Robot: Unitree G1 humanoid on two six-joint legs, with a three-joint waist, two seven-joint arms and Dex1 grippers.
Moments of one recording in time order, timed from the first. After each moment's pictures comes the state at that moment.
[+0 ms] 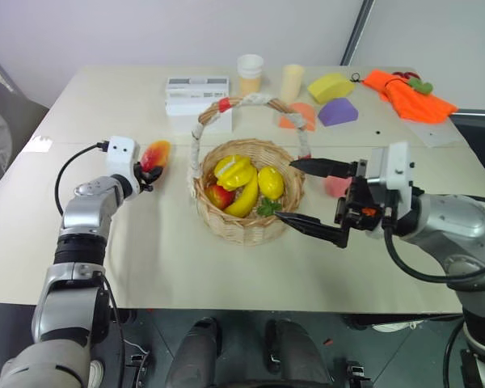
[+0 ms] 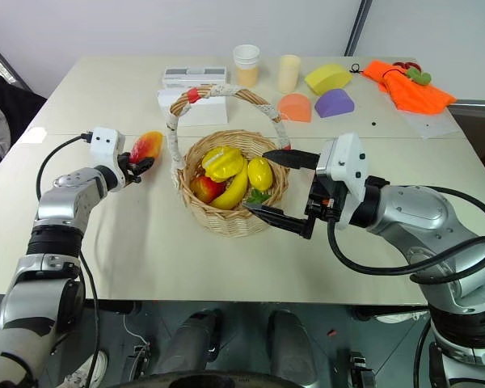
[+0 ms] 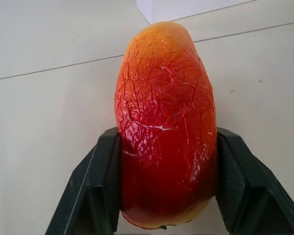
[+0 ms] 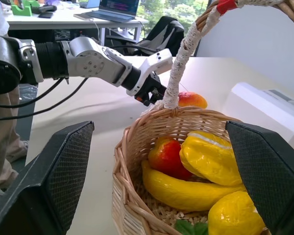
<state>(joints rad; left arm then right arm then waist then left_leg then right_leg) -0.69 0.53 0.11 0.52 -0.18 0.46 -0.46 -0.32 -0.77 -0.12 -0.63 0.76 0.59 0.78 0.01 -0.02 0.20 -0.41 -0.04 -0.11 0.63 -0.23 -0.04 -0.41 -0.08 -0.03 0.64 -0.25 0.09</state>
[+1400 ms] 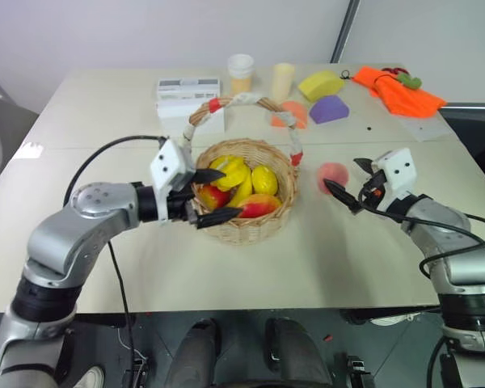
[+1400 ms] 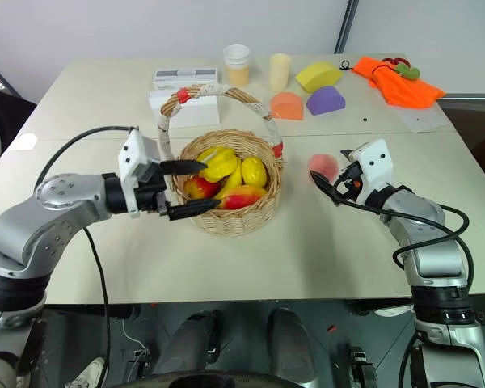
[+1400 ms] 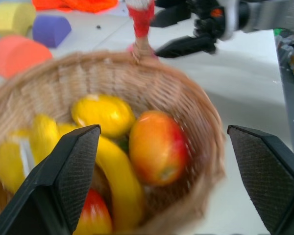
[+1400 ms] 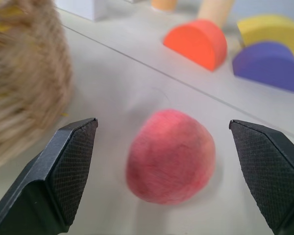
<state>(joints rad) -0.36 0.75 0.02 -0.47 -0.66 0.74 -0.86 -0.35 -0.62 -0.12 0.00 0.30 0.39 0.56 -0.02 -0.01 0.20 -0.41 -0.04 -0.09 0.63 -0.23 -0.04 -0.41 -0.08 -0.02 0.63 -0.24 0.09</state>
